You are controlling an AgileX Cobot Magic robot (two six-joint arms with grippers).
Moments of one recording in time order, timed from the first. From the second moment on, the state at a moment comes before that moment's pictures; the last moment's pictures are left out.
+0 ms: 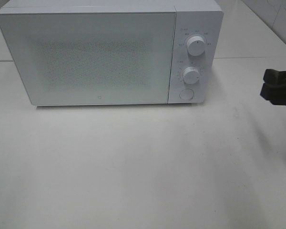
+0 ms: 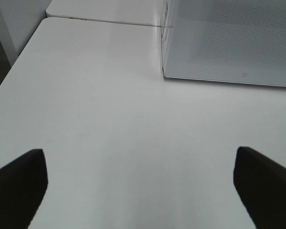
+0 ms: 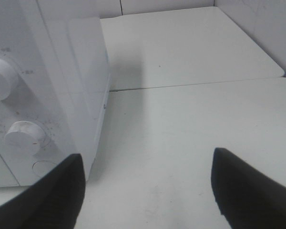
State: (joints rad) left arm -0.02 0.00 -0.52 0.01 1.07 -0.08; right arm 0.15 1.34 -0.25 0.22 -0.82 -0.08
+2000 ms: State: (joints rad) left arm -0.02 0.00 -0.52 0.01 1.07 -0.08; right arm 0.72 1.74 -0.42 0.74 -1.11 0.93
